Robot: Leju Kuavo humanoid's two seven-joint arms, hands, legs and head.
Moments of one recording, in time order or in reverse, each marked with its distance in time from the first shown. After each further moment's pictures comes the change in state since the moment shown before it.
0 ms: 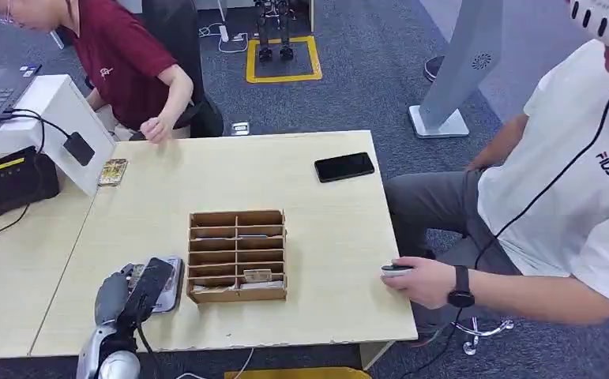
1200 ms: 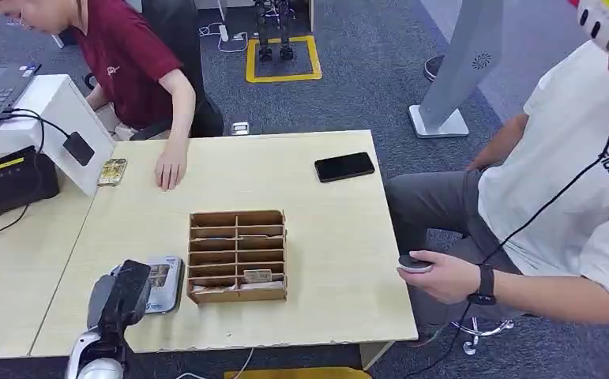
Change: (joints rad) left arm 0.066 0.004 0.016 -0.142 0.214 -0.081 -0.055; right arm 0.001 0.002 -0.019 0.000 0.000 0.000 0.014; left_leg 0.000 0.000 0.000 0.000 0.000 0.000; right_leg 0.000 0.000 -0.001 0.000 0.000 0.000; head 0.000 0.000
